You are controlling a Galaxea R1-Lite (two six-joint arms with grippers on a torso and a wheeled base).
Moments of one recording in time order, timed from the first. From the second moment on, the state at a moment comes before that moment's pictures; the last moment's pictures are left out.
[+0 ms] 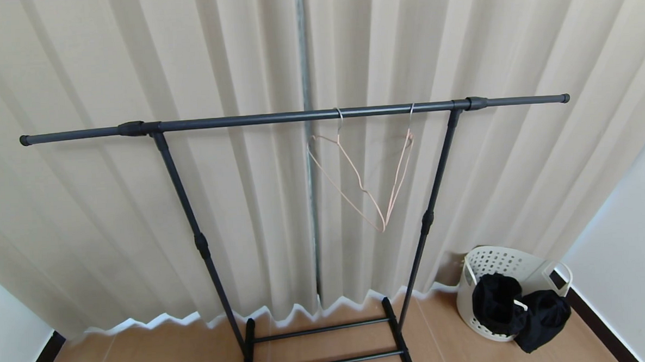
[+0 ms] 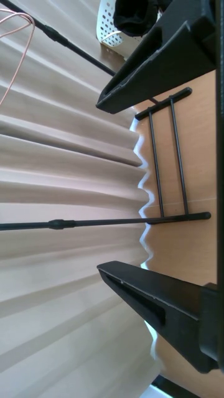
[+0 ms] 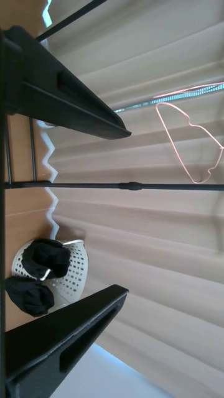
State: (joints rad) left arm 0.00 0.01 -0.02 0.05 -0.02 0.01; right arm 0.01 0.00 0.00 -0.11 -0.03 0.01
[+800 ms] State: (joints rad) left arm 0.00 0.01 -0.02 0.05 -0.02 0.01; right arm 0.01 0.00 0.00 -0.11 -0.02 0.01
